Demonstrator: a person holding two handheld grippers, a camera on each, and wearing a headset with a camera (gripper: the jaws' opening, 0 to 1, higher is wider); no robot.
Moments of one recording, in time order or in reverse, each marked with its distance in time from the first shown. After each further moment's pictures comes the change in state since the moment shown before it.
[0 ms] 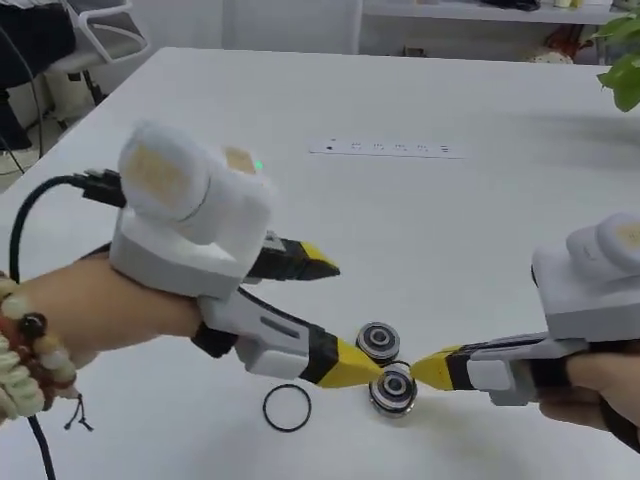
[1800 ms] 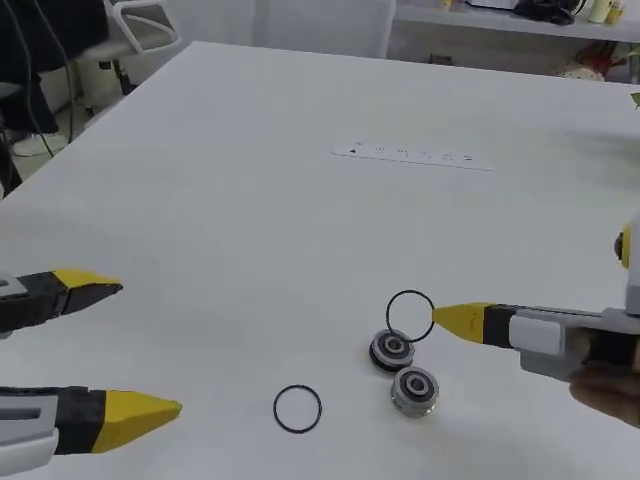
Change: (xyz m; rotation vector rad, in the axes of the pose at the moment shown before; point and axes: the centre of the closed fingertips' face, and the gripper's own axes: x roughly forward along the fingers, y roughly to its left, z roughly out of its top) left arm -0.135 0.009 -0.091 -0.199 -0.043 0.405; right arm -0.031 0.028 0.064 0.025 -0.239 0.069
